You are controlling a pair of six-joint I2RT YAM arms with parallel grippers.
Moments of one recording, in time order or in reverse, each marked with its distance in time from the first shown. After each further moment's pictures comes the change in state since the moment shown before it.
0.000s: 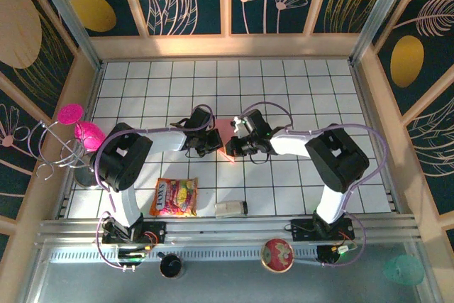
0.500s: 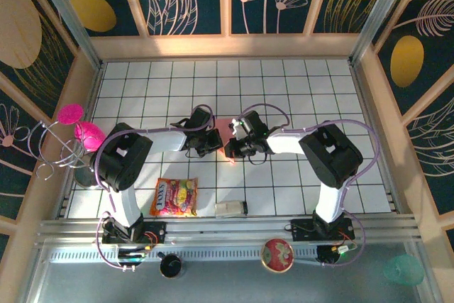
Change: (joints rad) left arm 0.000 0.000 0.000 0.000 -0.004 0.000; right arm 0.005 0.051 0.021 -0.011 -0.007 -0.008
